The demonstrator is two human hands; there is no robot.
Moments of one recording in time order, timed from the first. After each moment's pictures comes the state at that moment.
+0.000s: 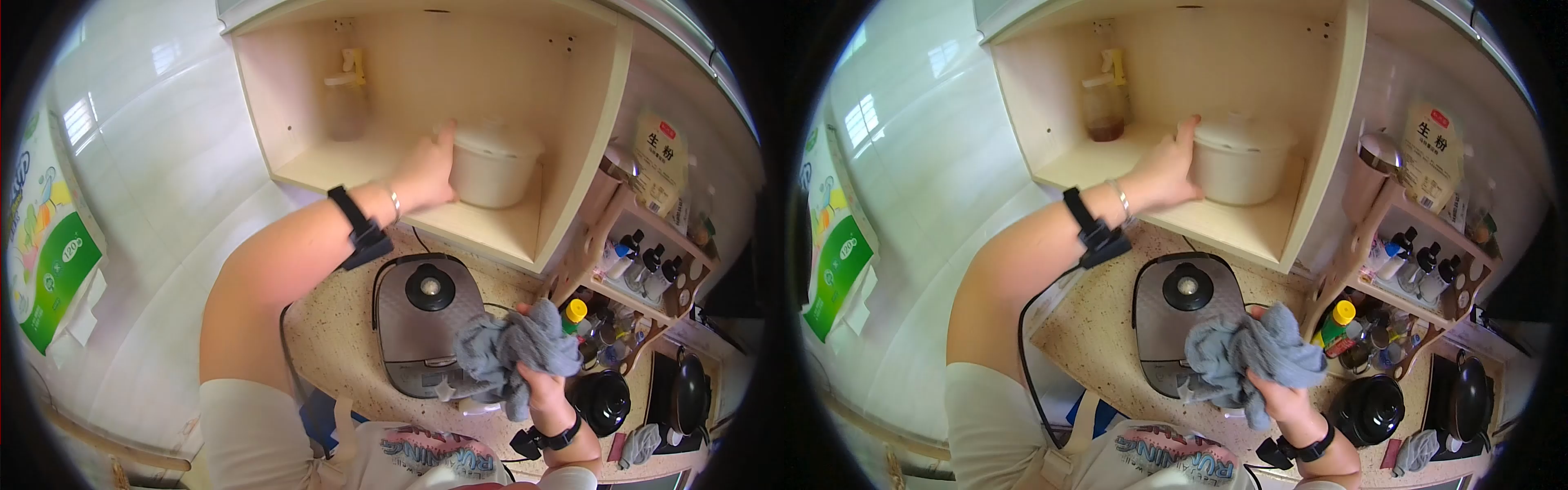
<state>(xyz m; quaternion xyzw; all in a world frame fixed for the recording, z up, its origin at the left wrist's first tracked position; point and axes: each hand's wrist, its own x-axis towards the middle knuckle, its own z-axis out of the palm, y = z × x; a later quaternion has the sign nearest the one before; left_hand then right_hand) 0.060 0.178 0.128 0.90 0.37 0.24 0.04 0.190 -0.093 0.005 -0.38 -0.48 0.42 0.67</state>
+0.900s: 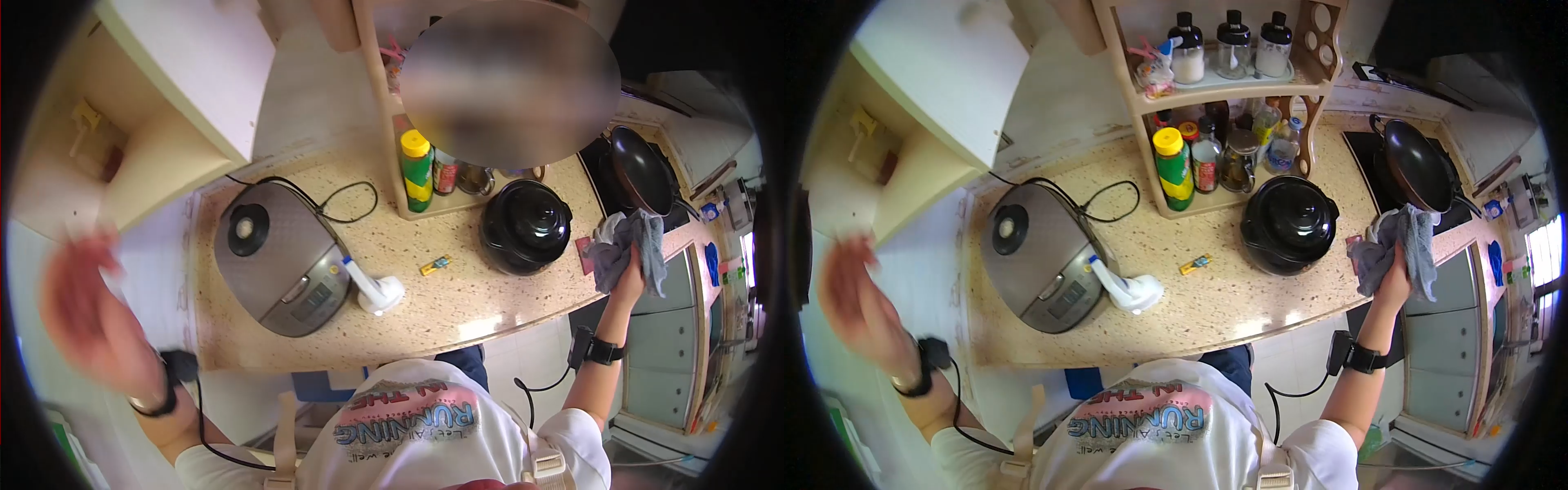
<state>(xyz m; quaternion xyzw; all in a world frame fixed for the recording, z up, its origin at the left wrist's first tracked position) 0.036 -0.006 0.104 0.81 0.07 0.56 0.15 0.462 -0.416 -0.136 -0.67 -0.08 -0.23 0.70</state>
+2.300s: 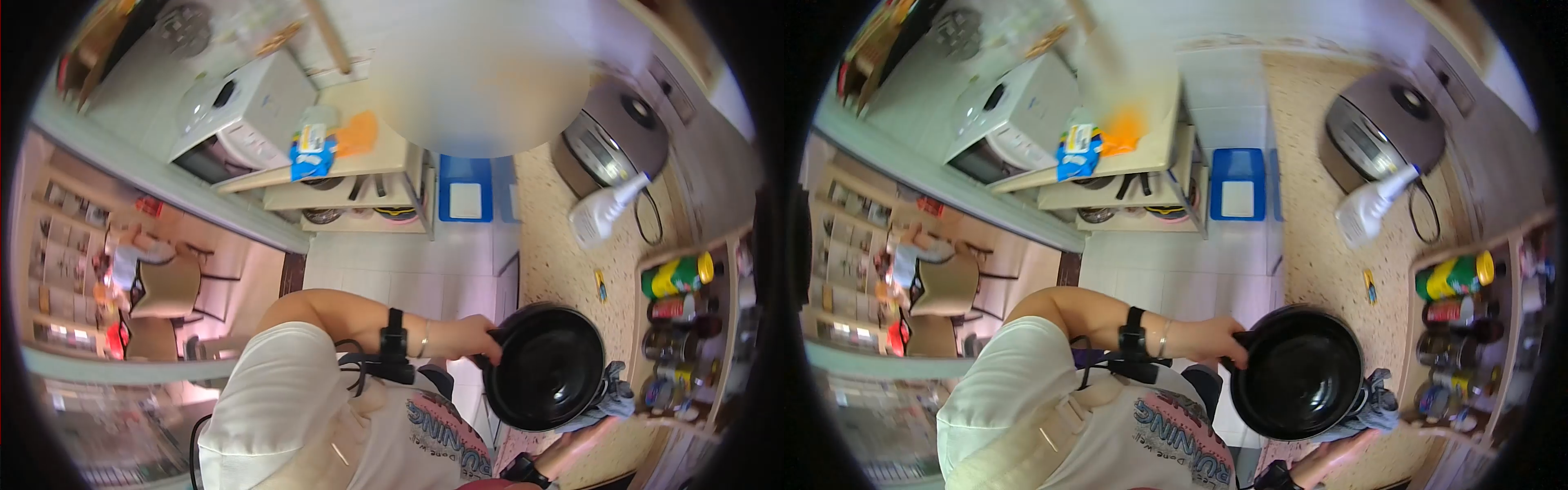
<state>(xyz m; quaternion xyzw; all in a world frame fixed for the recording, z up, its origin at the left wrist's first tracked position) 0.196 -0.446 -0.207 0.18 0.54 0.36 0.74 0.503 -0.376 -0.229 -0.53 -0.22 0.56 0.60</state>
